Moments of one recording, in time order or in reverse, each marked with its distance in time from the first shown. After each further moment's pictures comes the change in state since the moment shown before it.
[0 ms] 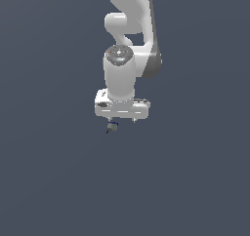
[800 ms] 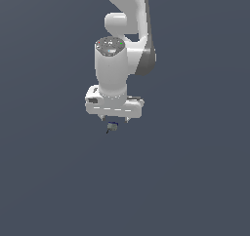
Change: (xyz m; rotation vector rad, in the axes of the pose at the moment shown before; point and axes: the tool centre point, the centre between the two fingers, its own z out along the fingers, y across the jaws) arm 0.012 0.028 -0.020 -0.025 0.050 0.026
